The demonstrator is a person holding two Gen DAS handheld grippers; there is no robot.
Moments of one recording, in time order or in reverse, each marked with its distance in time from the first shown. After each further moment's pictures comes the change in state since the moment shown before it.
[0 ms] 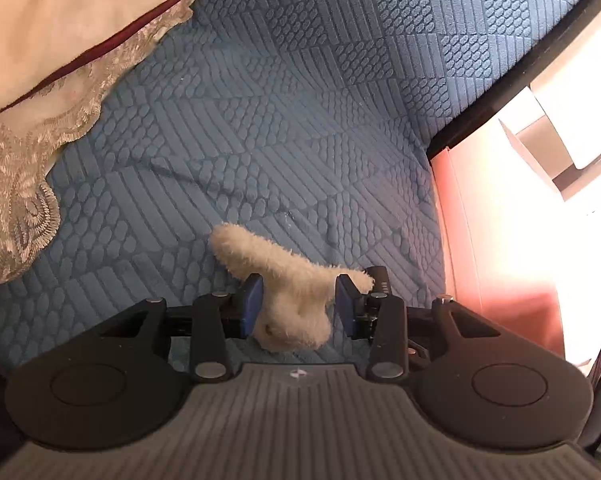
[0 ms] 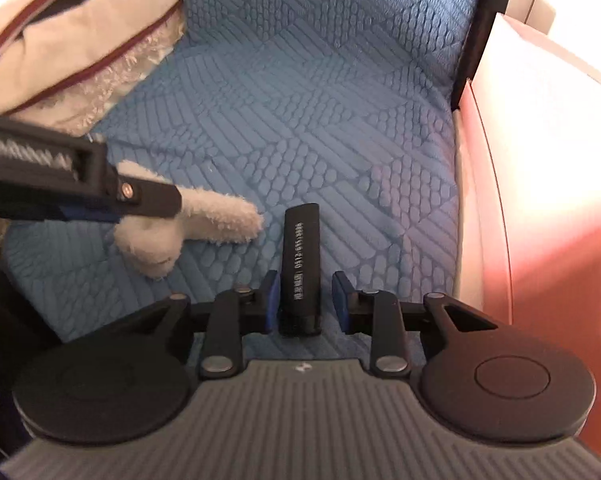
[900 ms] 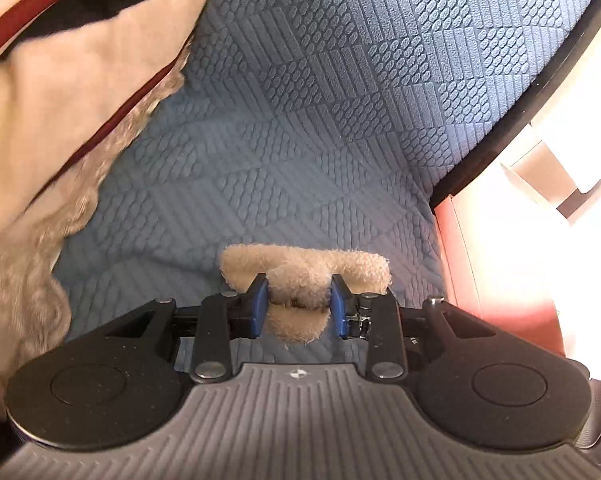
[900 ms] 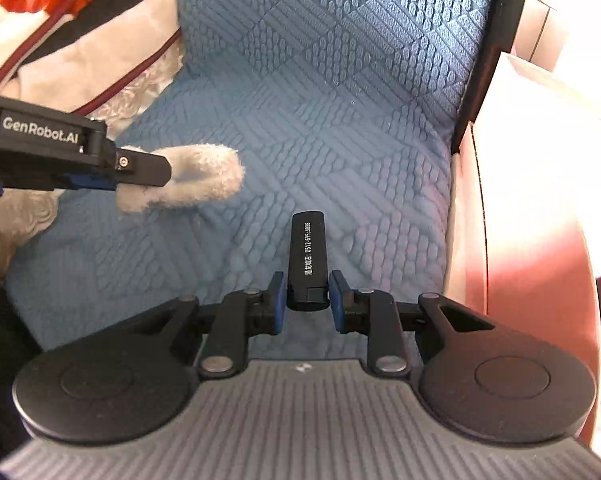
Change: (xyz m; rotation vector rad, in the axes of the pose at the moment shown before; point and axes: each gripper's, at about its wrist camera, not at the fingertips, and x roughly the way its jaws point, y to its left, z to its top) left arm -0.008 -0.008 0.033 0.054 -0.112 0.034; right arm -0.005 -0.015 0.028 -0.017 -0.042 0.044
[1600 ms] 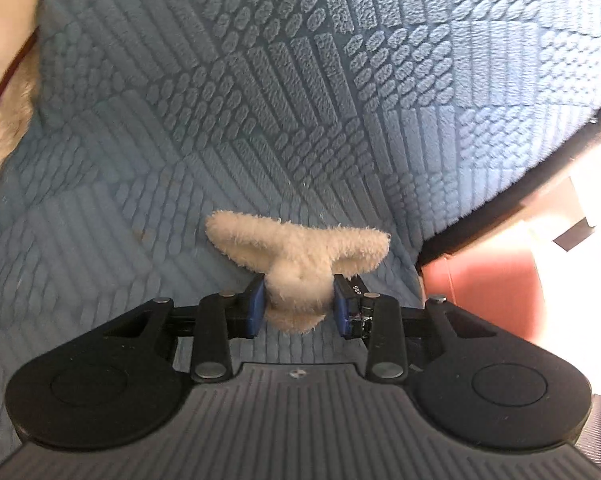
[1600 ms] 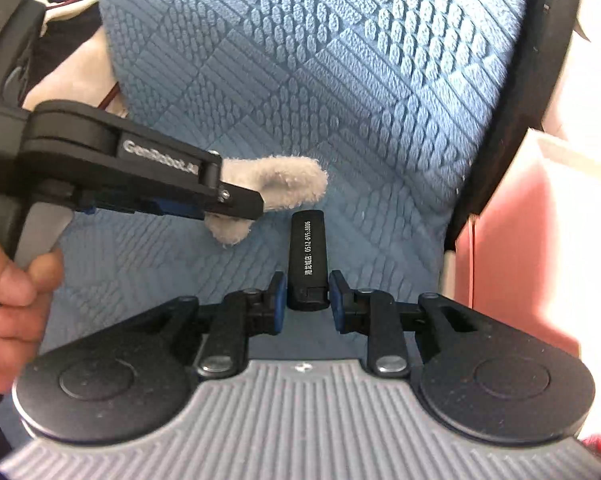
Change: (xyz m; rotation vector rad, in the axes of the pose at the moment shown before) left arm 0.128 -0.035 0.103 0.015 0.113 -0.121; right arm 0.036 -0.058 0.071 0.013 -0.032 0.015
